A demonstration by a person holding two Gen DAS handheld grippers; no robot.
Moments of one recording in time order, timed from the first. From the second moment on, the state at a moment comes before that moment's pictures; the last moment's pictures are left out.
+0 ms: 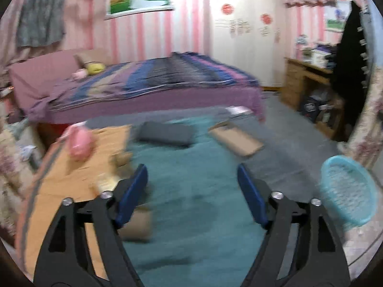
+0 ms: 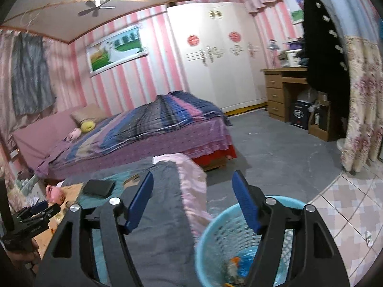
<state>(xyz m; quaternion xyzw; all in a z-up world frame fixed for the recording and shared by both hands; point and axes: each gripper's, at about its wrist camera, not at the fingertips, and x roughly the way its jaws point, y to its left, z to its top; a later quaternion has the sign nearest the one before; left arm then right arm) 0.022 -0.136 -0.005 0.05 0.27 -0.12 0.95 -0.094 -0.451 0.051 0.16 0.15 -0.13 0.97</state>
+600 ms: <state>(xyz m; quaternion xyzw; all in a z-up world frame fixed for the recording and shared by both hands) 0.065 -0.057 -0.093 0.07 0.41 -0.12 0.90 -0.024 -0.313 0.035 0.10 0.20 -0.02 0.97</state>
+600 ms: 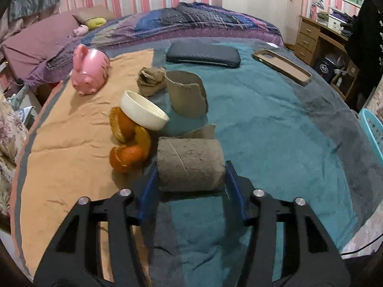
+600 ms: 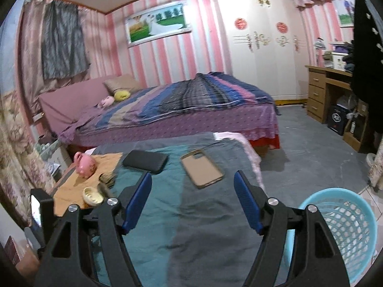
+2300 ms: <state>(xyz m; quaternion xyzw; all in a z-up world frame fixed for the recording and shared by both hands) 0.049 0.113 -0.033 -0.07 0.32 -0.01 0.94 0.070 -0.070 -0.053 0.07 0.34 0.20 0.92</state>
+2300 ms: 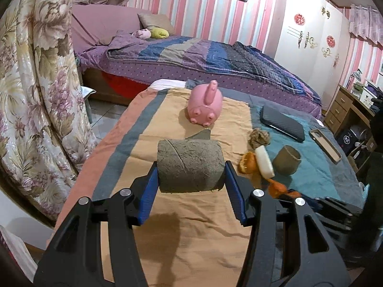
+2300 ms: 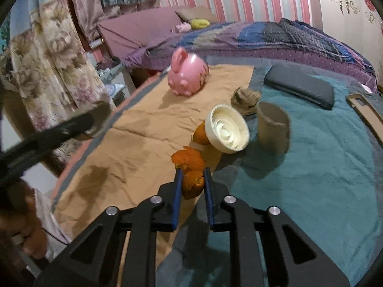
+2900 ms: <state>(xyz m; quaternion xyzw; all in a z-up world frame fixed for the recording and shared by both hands) 0.032 -0.036 -0.005 -0.04 0.29 -0.13 0.95 -0.019 -0.261 0.032 0.11 0.22 0.07 0.97</state>
